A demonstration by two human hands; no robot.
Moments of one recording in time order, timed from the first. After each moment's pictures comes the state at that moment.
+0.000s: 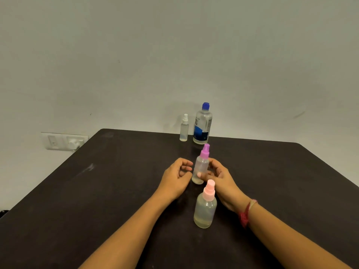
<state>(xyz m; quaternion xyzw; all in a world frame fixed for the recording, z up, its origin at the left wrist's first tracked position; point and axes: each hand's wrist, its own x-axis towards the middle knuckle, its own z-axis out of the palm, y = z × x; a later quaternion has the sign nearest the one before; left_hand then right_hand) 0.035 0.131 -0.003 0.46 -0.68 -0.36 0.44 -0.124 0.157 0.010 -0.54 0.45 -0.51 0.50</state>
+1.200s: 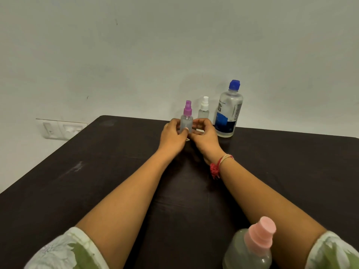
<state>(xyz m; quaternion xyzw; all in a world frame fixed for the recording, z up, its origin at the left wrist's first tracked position) 0.055 -0.033 -0.006 0.55 -0.62 -0.26 0.49 -0.054 -0.027 -0.005 -0.55 0.47 -0.56 0.39</state>
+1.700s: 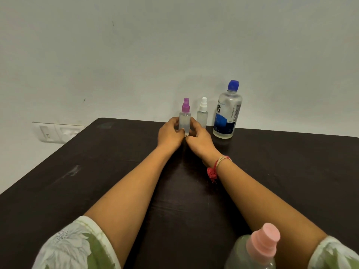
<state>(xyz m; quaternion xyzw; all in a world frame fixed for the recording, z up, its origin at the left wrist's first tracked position) 0.056 -0.051 -0.004 0.57 -0.62 -0.26 0.48 -0.047 -0.019 0.006 -0.65 0.52 -0.45 0.32</state>
